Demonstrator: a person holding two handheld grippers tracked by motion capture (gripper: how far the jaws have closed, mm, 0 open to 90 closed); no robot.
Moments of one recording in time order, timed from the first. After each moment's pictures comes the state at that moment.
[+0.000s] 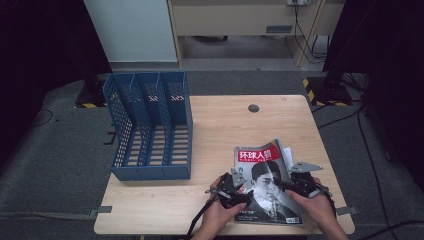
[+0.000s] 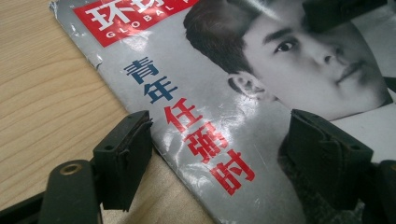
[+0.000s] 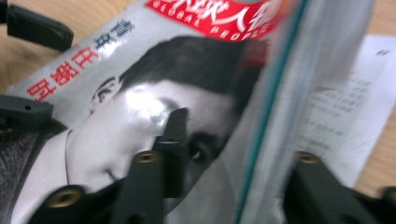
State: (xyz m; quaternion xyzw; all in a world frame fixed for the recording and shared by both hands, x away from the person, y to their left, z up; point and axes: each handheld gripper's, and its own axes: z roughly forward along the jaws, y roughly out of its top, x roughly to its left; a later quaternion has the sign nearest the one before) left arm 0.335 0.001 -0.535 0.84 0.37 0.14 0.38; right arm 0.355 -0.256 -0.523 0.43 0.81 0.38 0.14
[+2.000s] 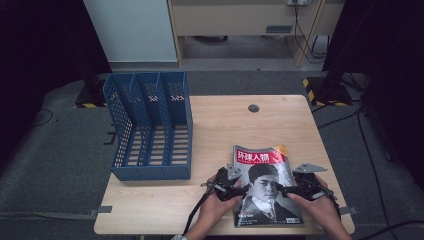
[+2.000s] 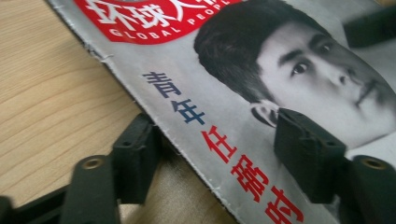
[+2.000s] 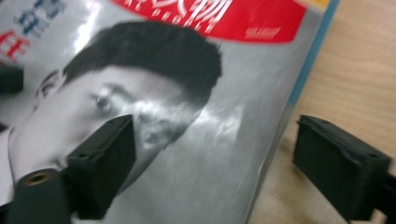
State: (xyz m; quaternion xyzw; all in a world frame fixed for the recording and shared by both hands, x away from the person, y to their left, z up) left arm 0.354 0.013 -0.534 0.83 0.36 0.12 0.40; right arm 0.351 -0.267 -0.530 0.47 0.80 0.35 0.15
